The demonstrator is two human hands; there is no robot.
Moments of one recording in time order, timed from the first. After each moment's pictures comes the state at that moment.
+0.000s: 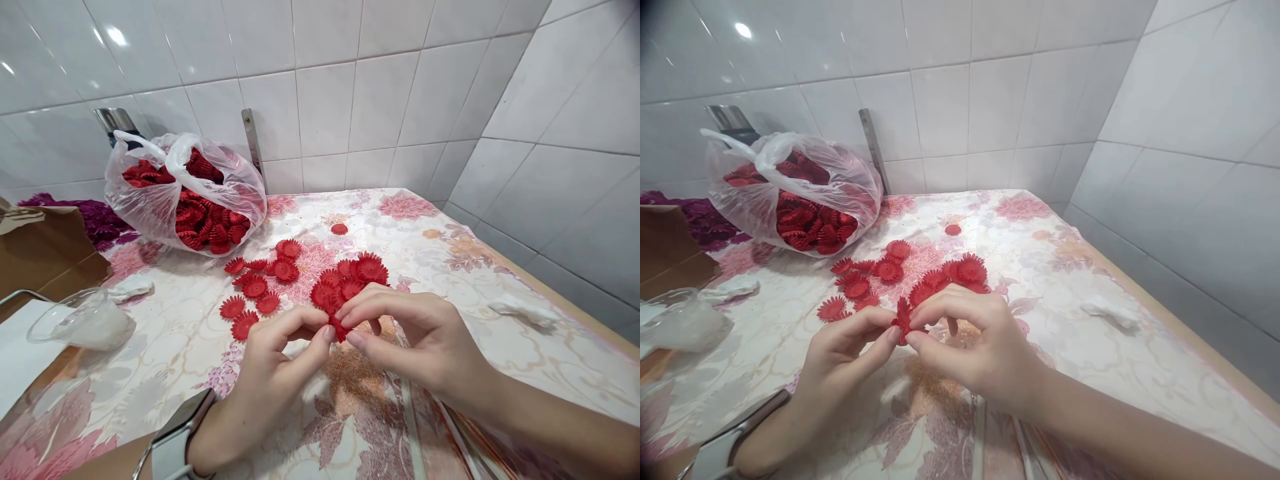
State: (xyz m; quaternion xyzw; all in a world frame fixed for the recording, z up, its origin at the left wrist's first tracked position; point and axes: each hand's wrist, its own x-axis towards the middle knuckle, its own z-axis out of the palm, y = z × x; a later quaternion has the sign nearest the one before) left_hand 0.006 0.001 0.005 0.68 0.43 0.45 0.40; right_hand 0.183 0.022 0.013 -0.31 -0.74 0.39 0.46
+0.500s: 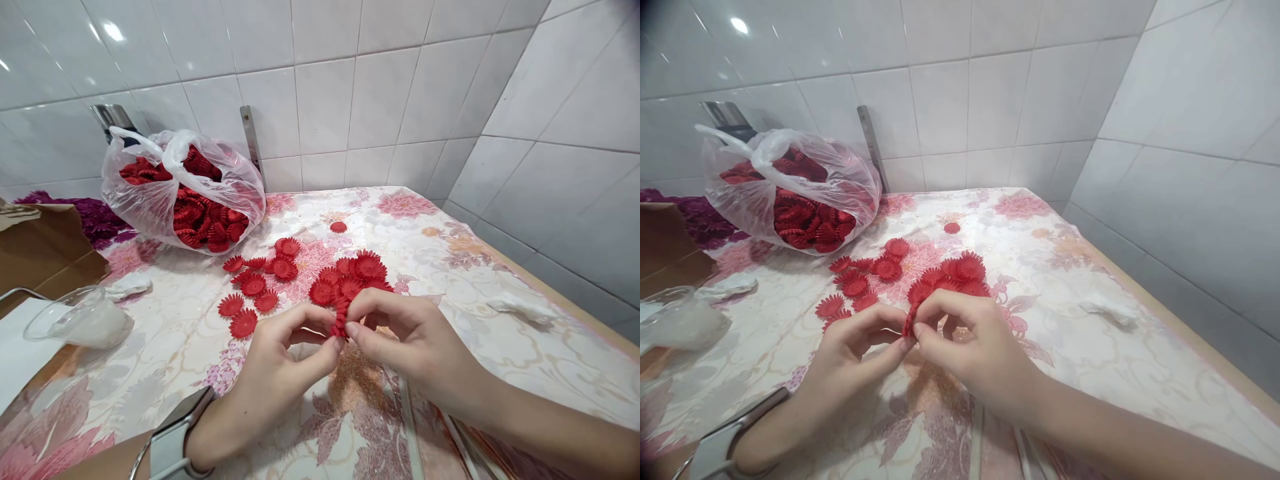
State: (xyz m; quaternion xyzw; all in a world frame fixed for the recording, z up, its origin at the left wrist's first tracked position) left_hand 0.010 0.002 0.006 0.63 0.45 0.42 0.47; right_hand 0.178 0.016 0.013 -0.38 -0.69 0.47 0.41
